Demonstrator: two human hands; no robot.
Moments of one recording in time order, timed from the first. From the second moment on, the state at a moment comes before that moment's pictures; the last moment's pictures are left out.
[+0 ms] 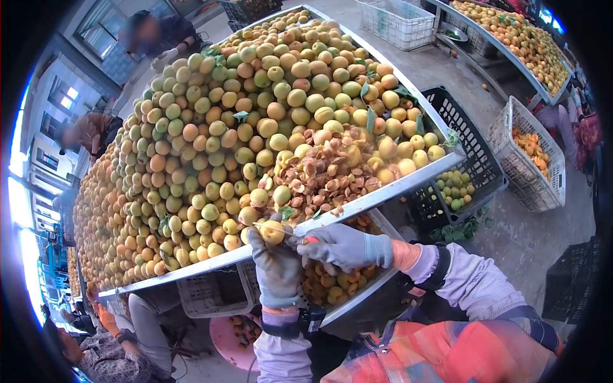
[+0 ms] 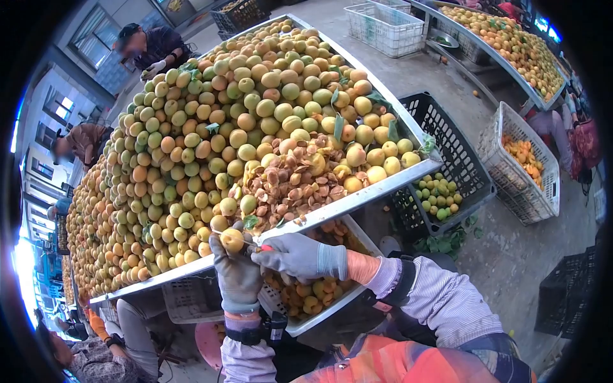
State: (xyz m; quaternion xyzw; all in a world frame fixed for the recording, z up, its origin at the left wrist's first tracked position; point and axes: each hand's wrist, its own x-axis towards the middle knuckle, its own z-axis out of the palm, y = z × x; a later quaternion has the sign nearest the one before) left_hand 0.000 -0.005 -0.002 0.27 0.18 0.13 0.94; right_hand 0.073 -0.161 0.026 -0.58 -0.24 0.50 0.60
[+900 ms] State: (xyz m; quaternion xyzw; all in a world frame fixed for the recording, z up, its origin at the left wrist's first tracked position) left_hand -0.001 -0.019 0.009 0.27 0.14 0.13 0.94; right_hand 0.071 -0.163 0.028 -0.57 -0.25 0.49 0.61
